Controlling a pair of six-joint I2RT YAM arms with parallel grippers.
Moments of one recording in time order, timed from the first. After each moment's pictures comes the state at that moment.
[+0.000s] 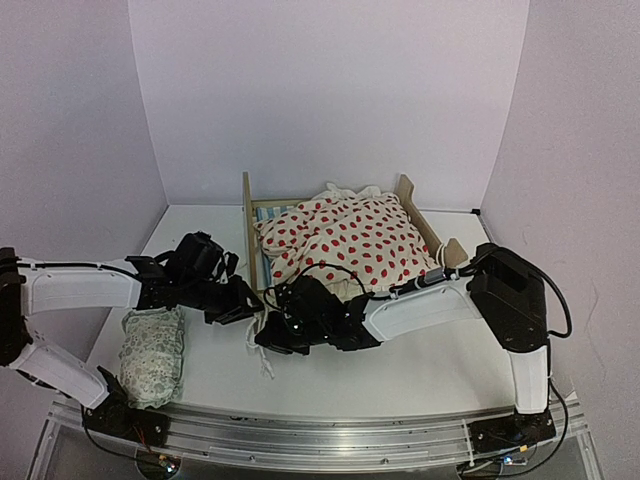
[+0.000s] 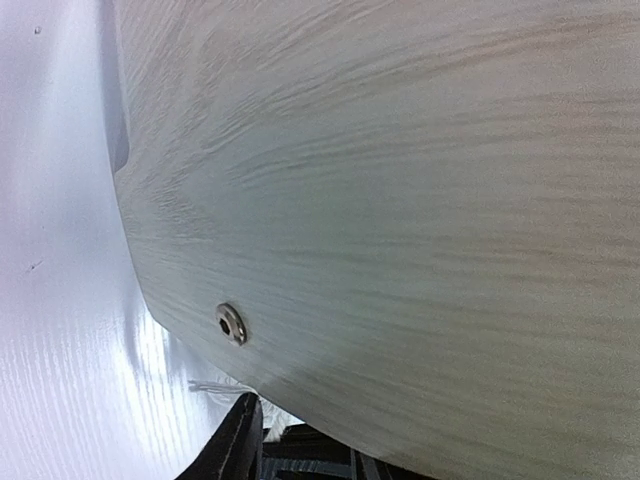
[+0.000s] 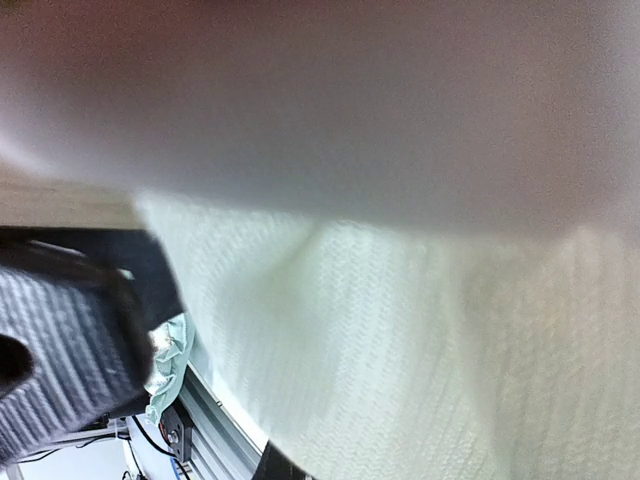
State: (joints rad) left arm -0.76 1.34 0.77 -0.22 0.20 -0.93; right arm 1.16 2.11 1.34 0.12 -0.12 1.08
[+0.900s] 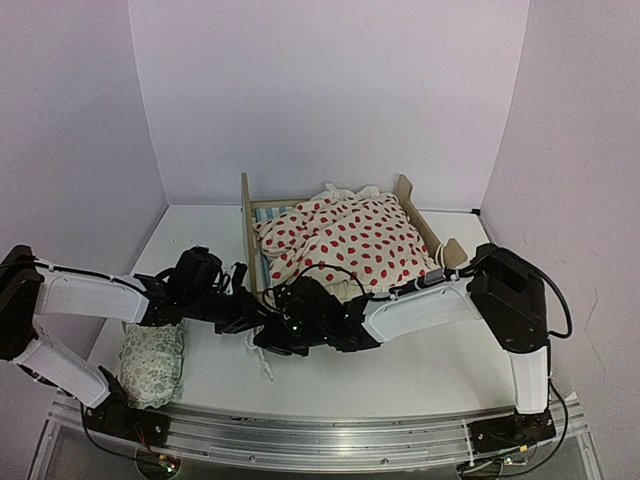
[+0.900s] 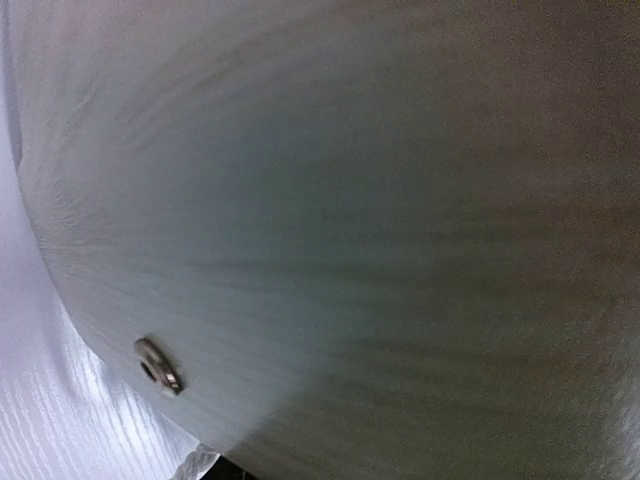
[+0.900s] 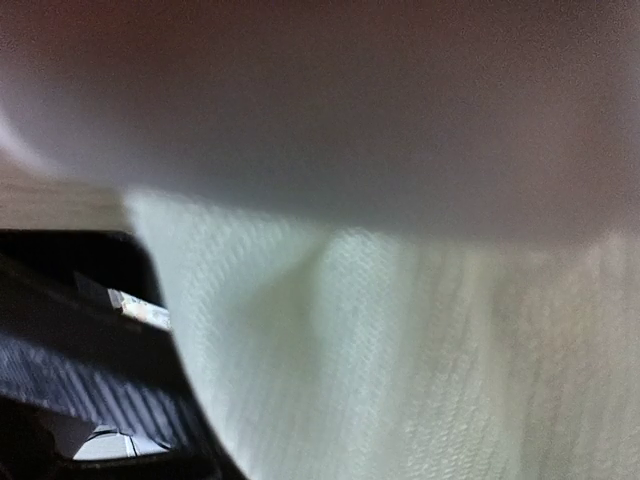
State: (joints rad) left arm -0.76 1.39 0.63 0.09 0.35 -0.95; right arm 1.17 2.11 1.34 0.12 -0.12 1.09
